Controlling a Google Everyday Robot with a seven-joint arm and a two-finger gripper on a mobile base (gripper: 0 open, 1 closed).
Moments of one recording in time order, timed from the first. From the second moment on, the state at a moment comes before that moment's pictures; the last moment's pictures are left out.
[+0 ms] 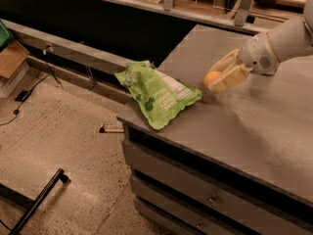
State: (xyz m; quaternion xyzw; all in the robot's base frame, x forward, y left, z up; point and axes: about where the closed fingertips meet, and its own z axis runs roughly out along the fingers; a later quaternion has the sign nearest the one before) arm 0.606 -0.177 0.871 -0.56 0.72 0.23 0.33
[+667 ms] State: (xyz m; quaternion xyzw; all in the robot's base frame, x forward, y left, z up) arm 0.608 -0.172 0.867 -0.57 0.72 0.23 0.33
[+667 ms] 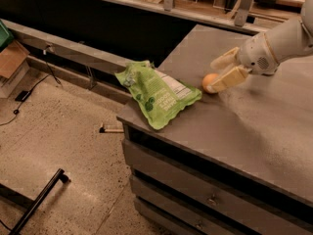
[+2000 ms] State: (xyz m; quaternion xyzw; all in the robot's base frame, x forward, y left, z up) arm 0.583 -0.241 0.918 -0.54 0.70 0.19 0.43
